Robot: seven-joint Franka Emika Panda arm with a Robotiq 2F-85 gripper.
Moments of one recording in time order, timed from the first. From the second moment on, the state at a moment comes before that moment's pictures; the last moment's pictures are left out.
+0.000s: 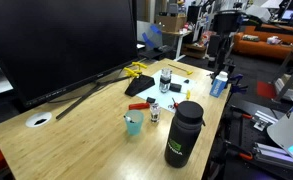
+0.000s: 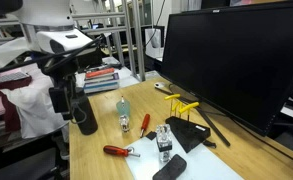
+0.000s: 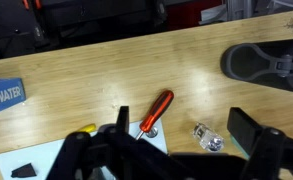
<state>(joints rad) 0.05 -0.54 0.04 -2.66 0.19 2.02 0.17</state>
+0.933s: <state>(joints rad) 0.04 -0.54 0.04 -2.66 0.16 2.04 0.19</state>
